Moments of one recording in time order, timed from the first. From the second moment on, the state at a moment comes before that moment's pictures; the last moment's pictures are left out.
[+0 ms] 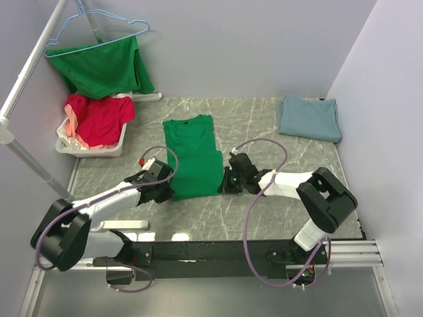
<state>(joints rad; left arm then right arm) -0.57 1.27 0.58 -0.35 -0.16 -1.02 0.68 1.61 0.71 0.03 -0.14 0.73</state>
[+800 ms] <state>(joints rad) -0.98 0.93 0.62 -0.90 -0.40 -1.62 0.97 1.11 0.63 -0.37 0.10 0.88</state>
